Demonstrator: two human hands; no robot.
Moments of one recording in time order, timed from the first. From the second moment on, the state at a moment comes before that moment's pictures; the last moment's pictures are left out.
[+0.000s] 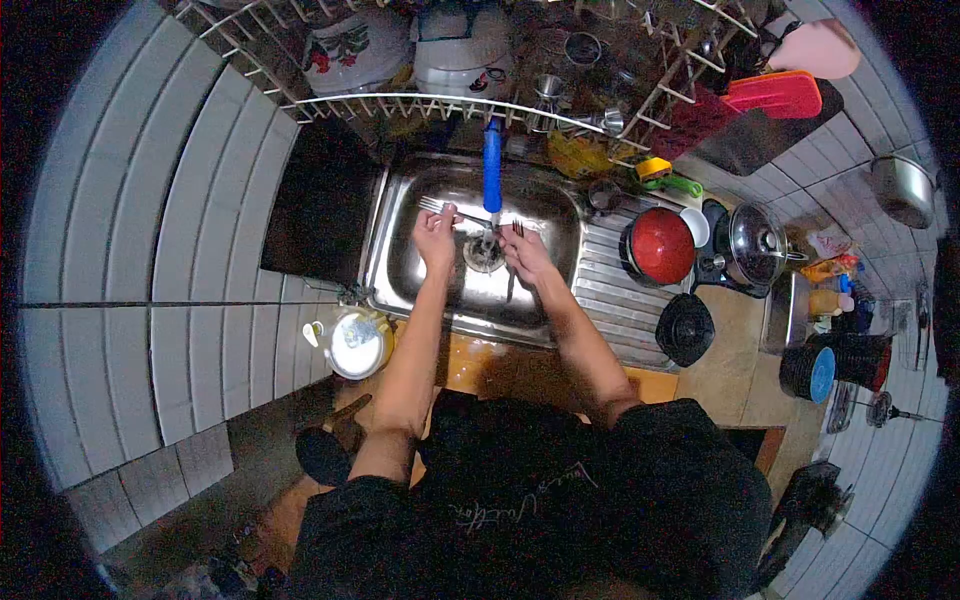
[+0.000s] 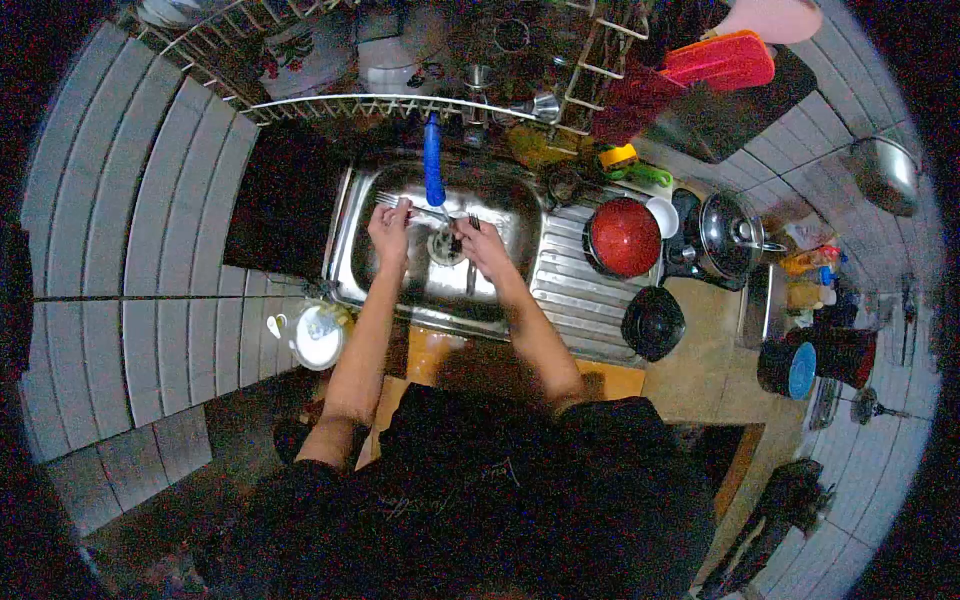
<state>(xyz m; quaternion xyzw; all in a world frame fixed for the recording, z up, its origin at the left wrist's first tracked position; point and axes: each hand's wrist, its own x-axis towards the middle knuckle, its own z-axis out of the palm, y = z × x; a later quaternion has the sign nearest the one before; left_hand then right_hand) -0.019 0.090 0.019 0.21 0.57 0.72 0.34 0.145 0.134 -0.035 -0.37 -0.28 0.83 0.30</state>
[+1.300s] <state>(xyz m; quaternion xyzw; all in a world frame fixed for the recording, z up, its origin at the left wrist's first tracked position) -0.013 0.076 0.008 0.28 0.62 0.64 0.36 0.115 0.174 -0.004 -0.32 -0.62 0.62 0.34</state>
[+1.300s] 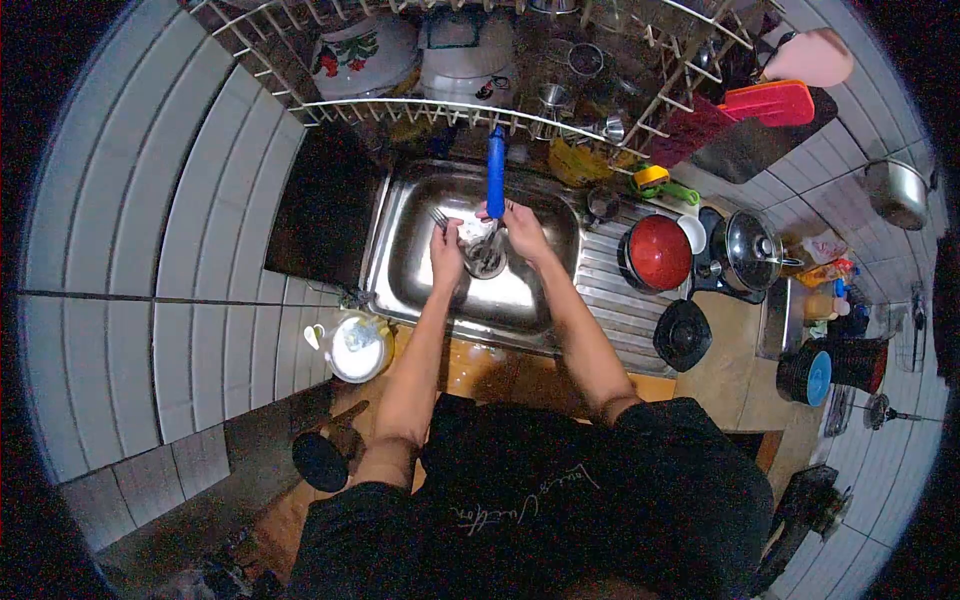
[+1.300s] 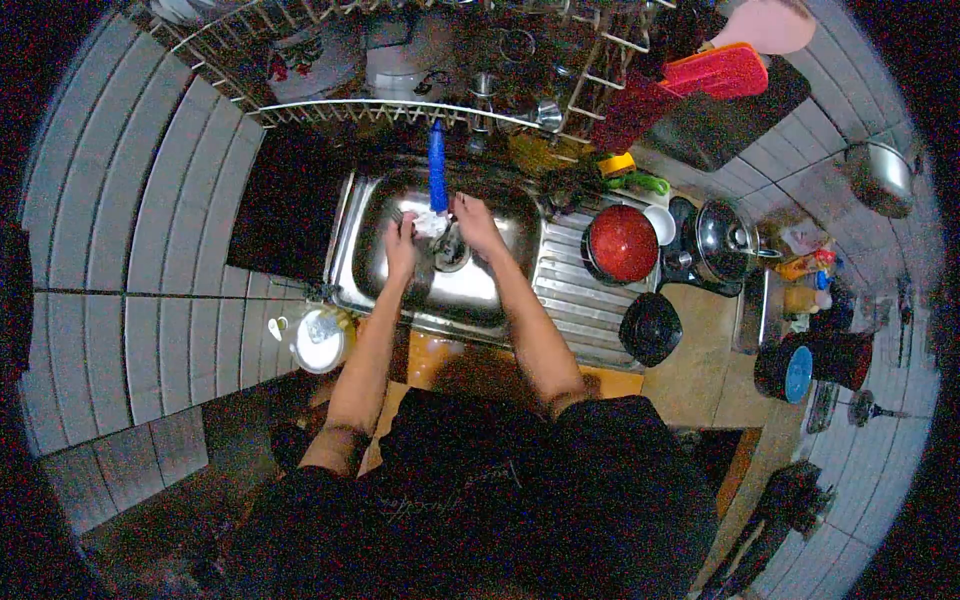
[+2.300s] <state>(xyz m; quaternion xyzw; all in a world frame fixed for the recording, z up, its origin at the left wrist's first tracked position) 0.004 0.072 0.016 0.29 0.63 0.55 0.47 0.116 0.158 0.003 -0.34 -0.52 0.70 0.35</state>
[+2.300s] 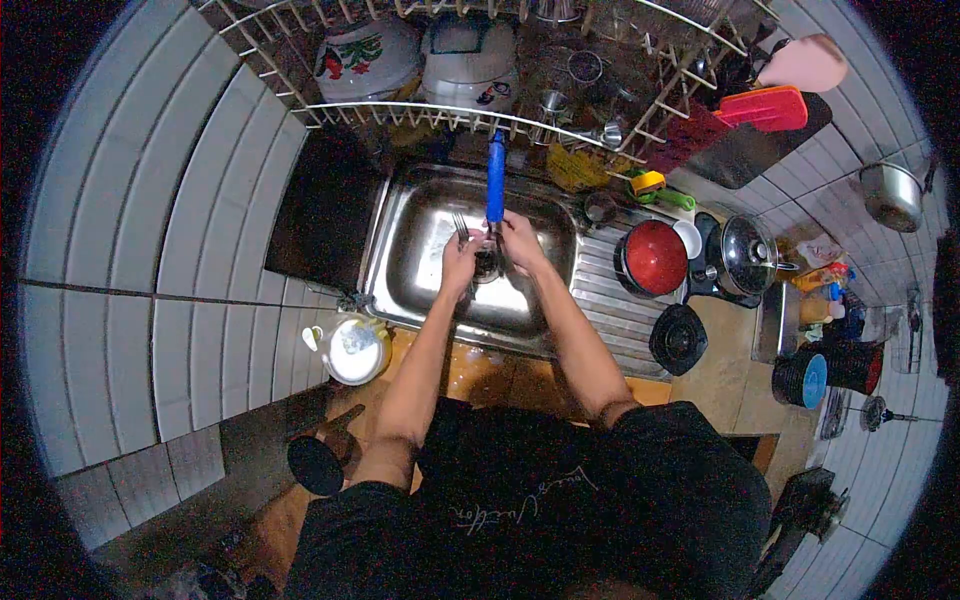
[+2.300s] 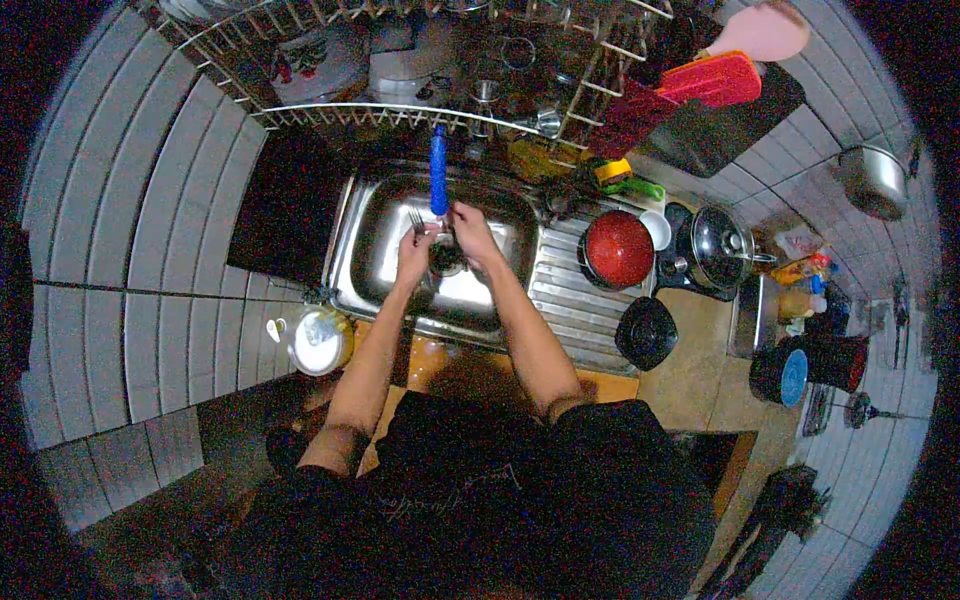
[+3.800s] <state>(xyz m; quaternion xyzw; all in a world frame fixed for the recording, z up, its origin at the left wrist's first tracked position) 0.010 0.070 -0.003 0.31 0.60 0.53 0.51 0.130 0.180 0.036 -0.39 -0.31 0.74 0.46</state>
